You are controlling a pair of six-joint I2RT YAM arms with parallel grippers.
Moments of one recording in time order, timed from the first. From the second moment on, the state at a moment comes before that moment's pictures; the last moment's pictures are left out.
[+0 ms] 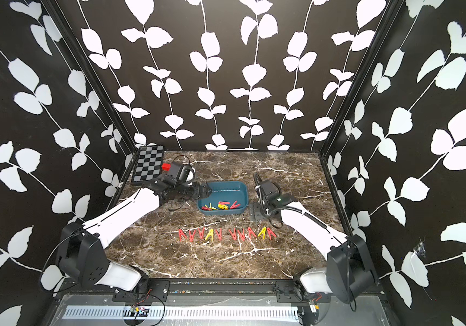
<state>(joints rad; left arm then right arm) -0.54 1.48 1.19 -0.62 0.14 -0.59 0.53 1.39 1.00 -0.70 0.08 0.32</state>
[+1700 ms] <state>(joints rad) -0.45 1.87 1.34 -0.83 0.04 -0.54 0.53 1.76 1.37 -0.67 -0.02 0.22</state>
